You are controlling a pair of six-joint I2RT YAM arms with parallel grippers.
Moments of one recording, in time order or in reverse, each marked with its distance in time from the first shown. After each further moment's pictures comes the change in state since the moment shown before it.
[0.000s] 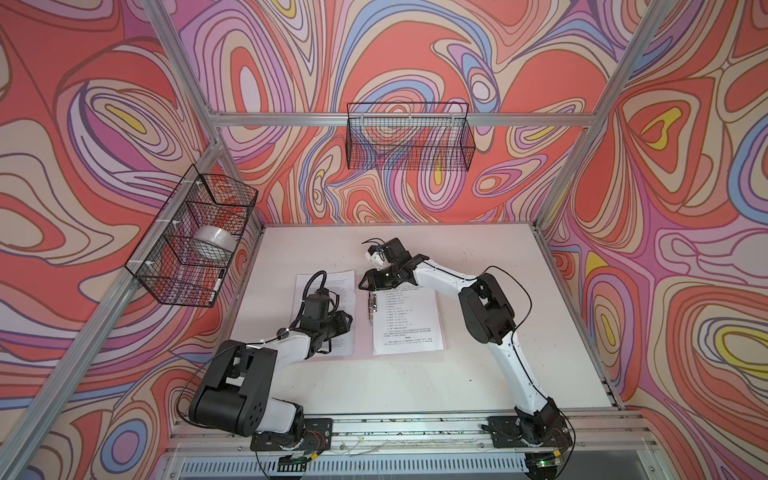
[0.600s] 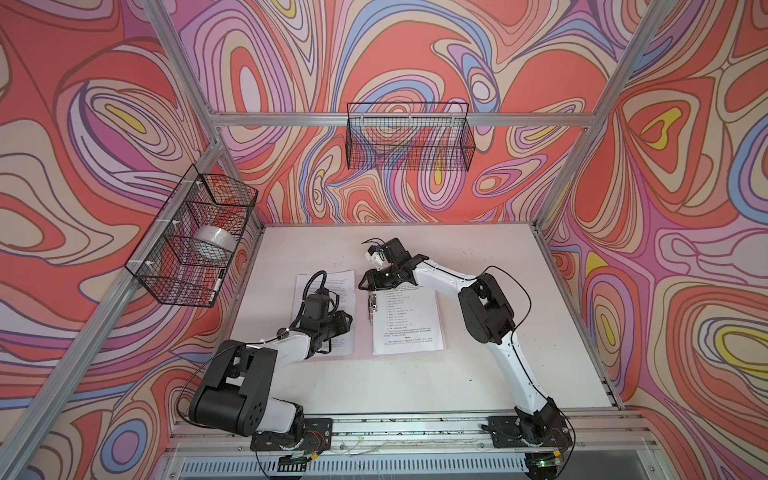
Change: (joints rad) left arm 0.000 0.000 0.000 0.000 0.000 0.000; right arm 0.000 0.011 0.012 -0.002 -0.002 0.002
